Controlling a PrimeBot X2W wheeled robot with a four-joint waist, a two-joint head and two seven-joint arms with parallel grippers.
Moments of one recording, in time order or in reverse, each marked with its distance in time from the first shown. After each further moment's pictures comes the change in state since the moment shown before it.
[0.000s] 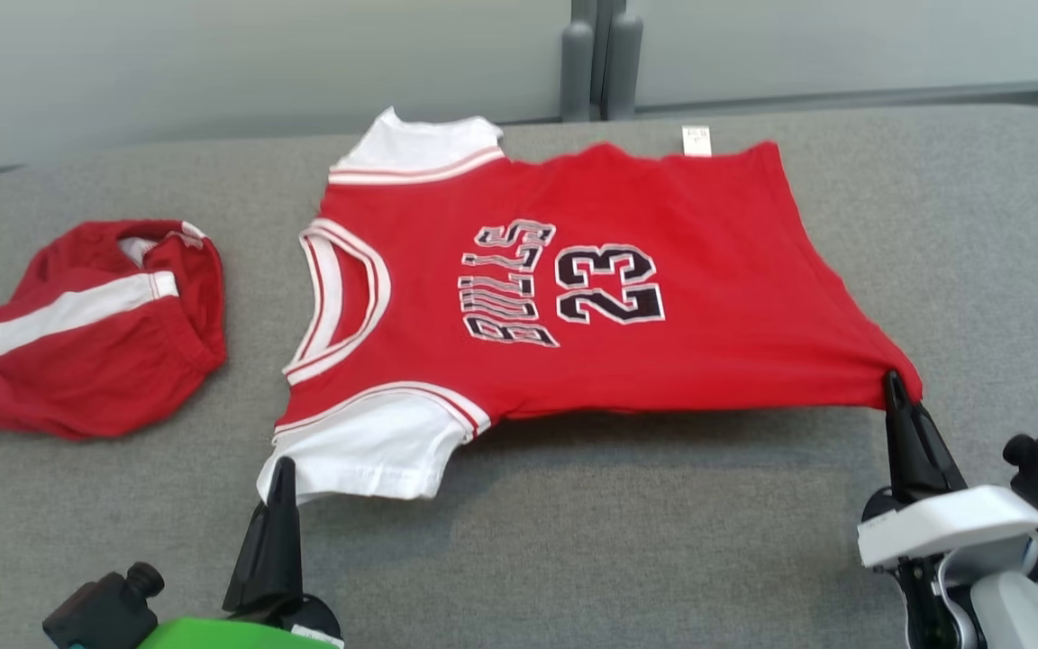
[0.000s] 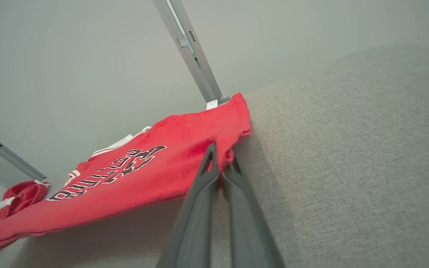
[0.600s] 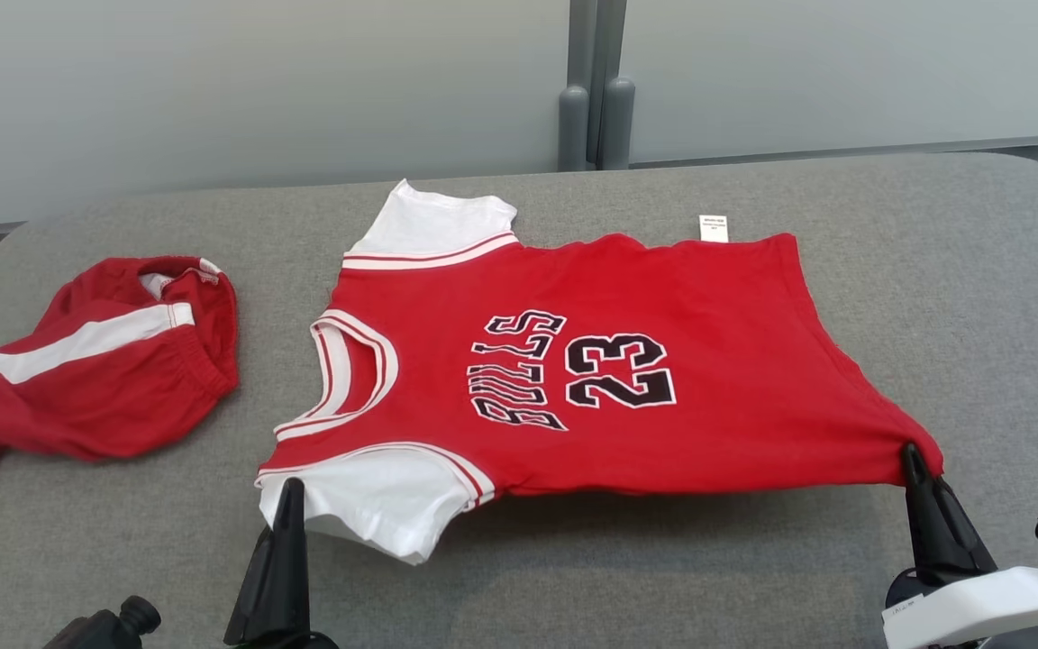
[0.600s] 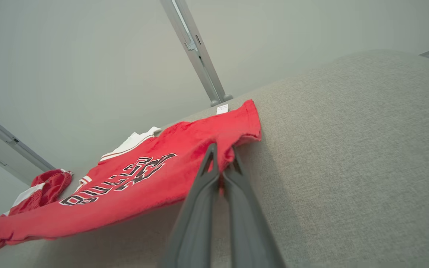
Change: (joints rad) left arm 0.104 0.023 -0.030 -0.206 0.034 0.073 0.031; right arm 0.263 0.073 -0.082 -0.329 -0.056 0.000 0.176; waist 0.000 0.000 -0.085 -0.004
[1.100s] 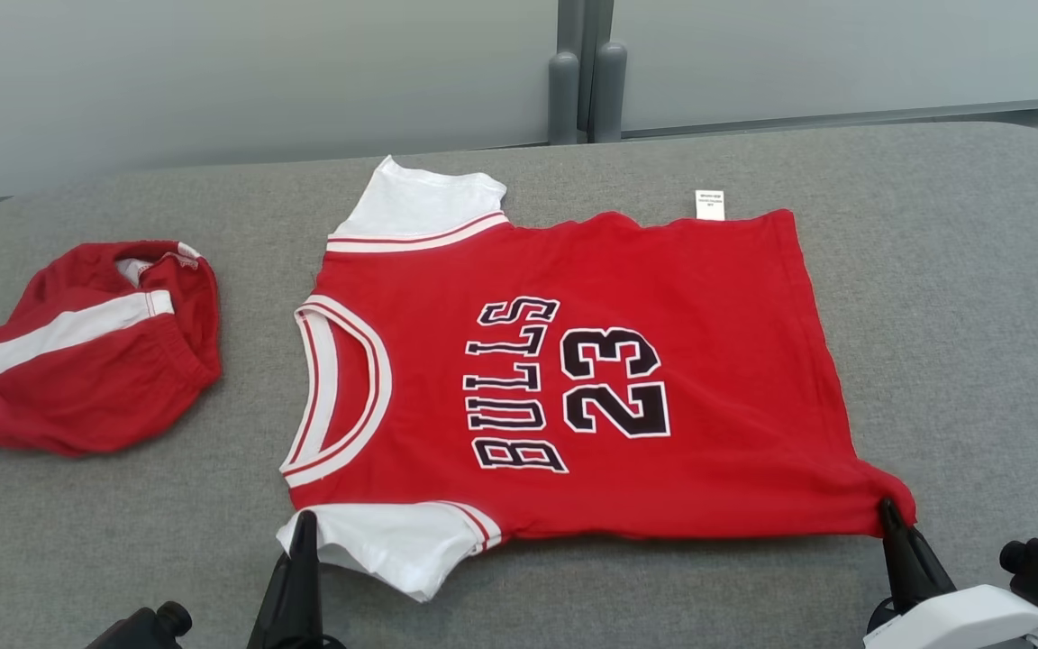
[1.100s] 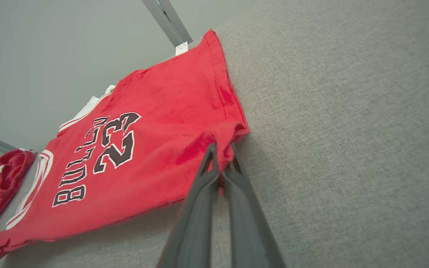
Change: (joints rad) left arm -0.032 -0.037 0.003 0.214 -0.044 -0.036 -0.015; right arm -0.023 0.009 -0.002 0.200 0.058 0.000 0.015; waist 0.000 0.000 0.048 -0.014
